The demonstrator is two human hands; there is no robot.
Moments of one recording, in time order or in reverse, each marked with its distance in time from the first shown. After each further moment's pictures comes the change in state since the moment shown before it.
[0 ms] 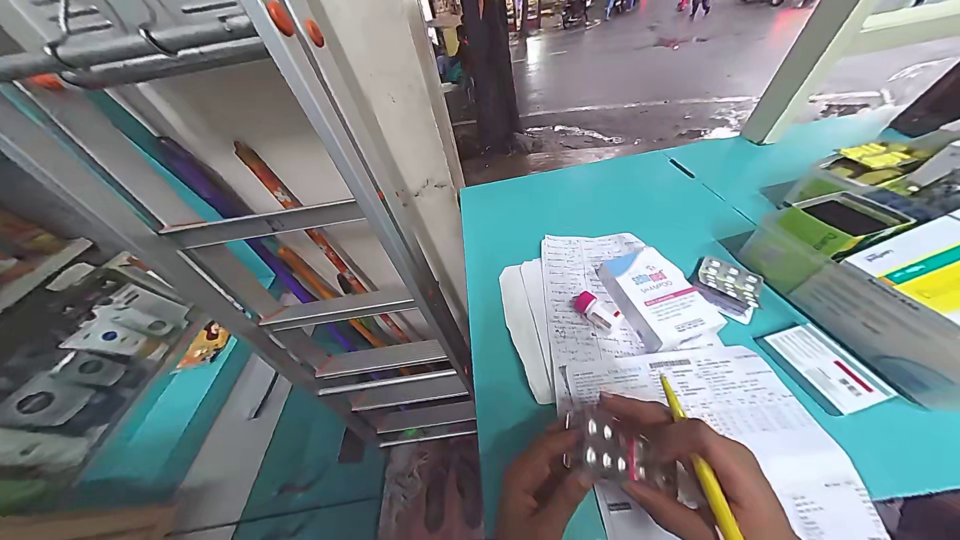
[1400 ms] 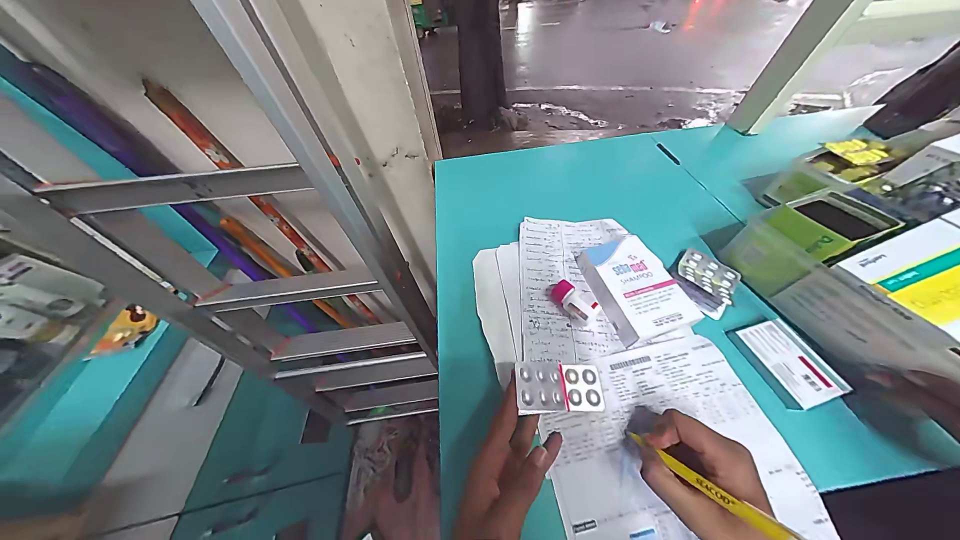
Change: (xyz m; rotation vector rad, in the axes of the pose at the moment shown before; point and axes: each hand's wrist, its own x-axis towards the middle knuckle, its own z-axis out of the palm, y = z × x) left_hand 0.008 0.001 0.003 -0.262 0.029 -0.237; right_hand -0.047 0.012 -0.027 -0.270 0.205 0.412
